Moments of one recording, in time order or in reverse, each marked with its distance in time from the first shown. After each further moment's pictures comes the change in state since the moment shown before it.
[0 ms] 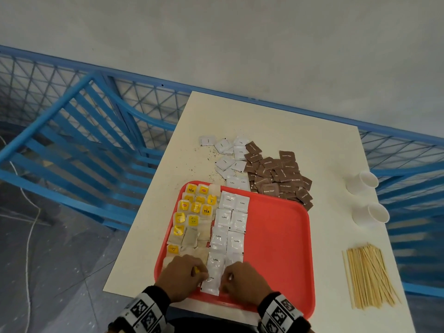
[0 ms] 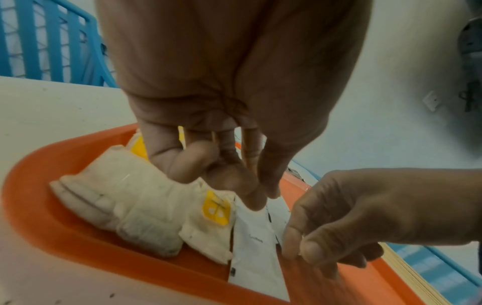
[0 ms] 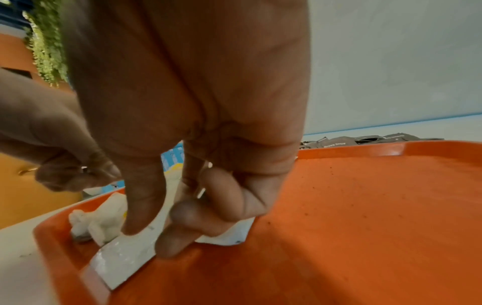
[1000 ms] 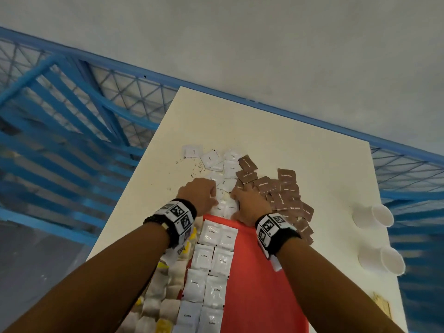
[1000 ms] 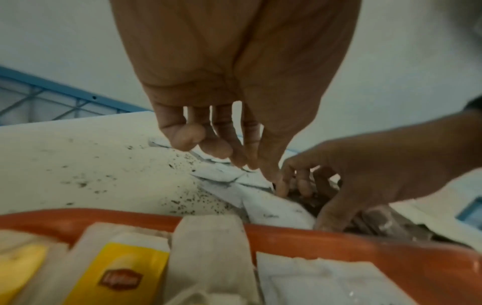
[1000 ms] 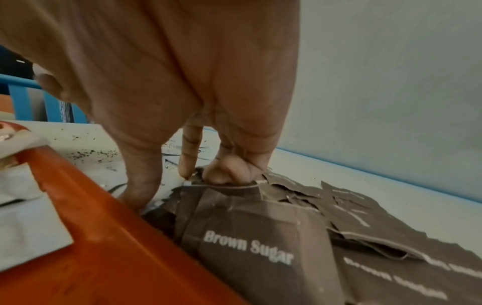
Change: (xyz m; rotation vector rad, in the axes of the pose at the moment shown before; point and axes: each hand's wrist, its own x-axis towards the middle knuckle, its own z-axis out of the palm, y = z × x) left_hand 0.232 0.105 -0.115 0.264 0.191 -0.026; right_hand 0.182 0.028 -0.205 -0.306 0.153 0.071
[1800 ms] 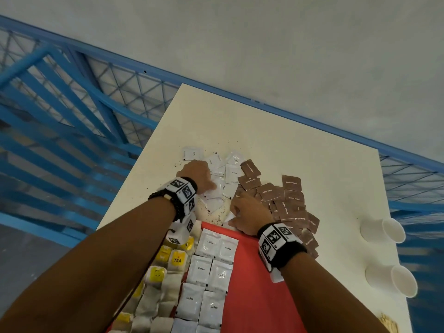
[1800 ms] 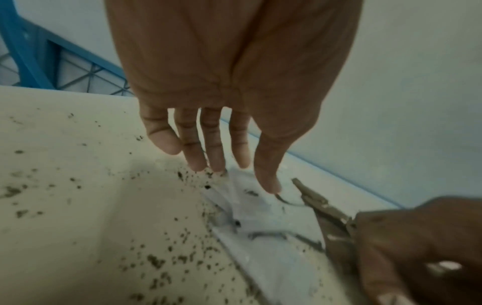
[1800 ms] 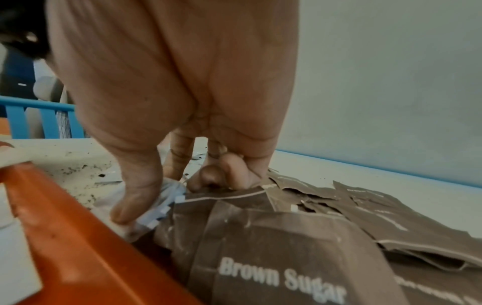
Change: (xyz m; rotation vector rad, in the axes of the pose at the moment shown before) left_hand 0.073 -0.010 -0.020 -0.111 -0.037 -0.161; right_hand 0.012 -0.001 -0.003 0.080 -0.002 -0.111
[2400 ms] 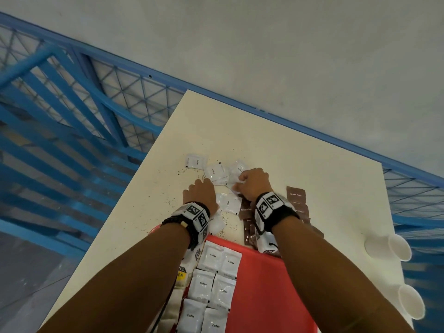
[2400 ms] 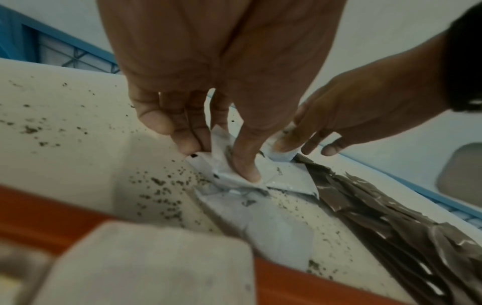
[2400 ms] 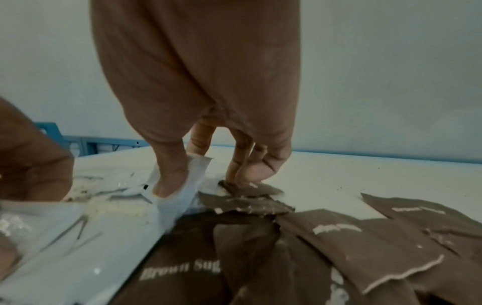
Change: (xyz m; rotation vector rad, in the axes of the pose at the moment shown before) left_hand -0.001 -0.003 0.042 0.196 0.094 -0.079; right_hand 0.079 -0.007 -0.050 0.311 0.242 0.258
